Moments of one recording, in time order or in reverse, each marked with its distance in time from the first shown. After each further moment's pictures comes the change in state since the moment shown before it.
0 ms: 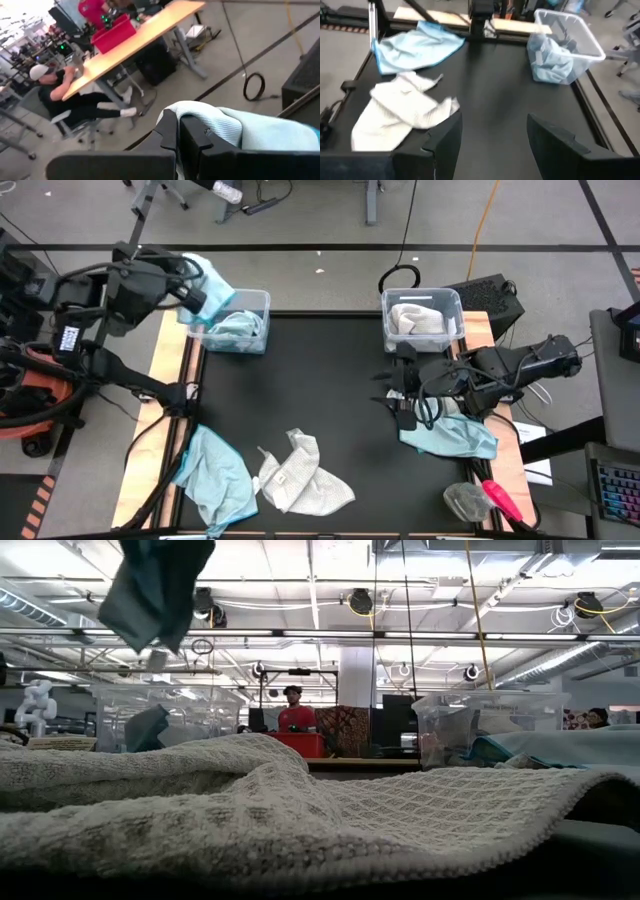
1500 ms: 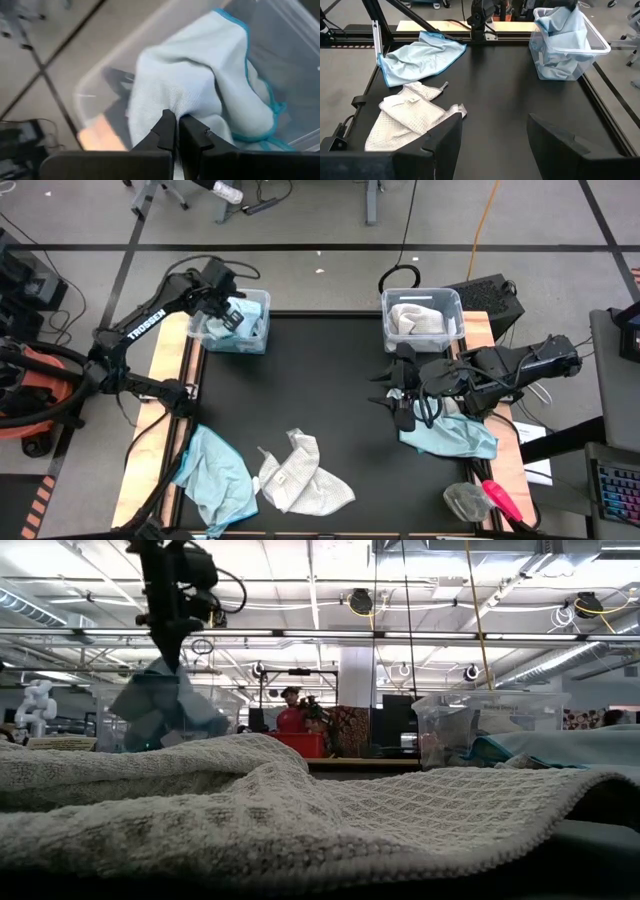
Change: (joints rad) left arm 0.720 0.034 -0.859 0.408 0.739 0.229; right arm 0.001 0.000 0.000 0.017 -0.014 0.091
